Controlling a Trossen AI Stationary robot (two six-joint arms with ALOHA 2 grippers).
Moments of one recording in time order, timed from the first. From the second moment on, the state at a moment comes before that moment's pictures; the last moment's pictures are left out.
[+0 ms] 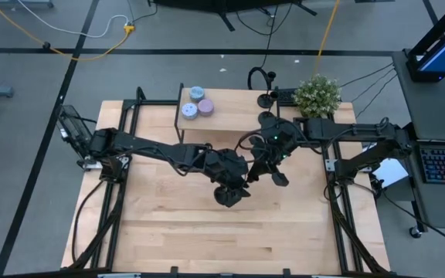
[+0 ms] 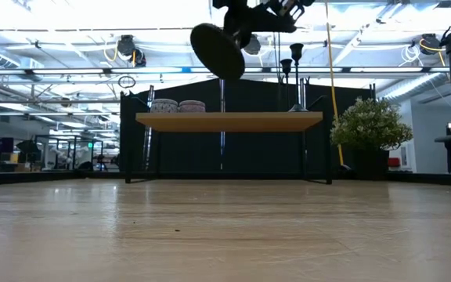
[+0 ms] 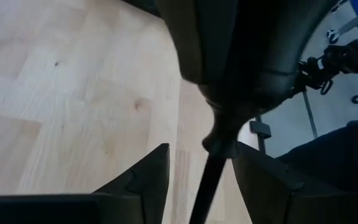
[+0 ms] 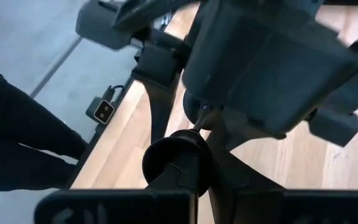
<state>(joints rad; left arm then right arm) -0.10 1.84 1.55 -0.33 0.22 -0.46 -0.05 1.39 1.34 -0.69 -0.53 -0.12</state>
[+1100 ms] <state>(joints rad) -0.06 1.81 1.55 -0.31 0.24 -0.43 -0.05 1.38 1.34 -0.74 -0.51 -0.14</state>
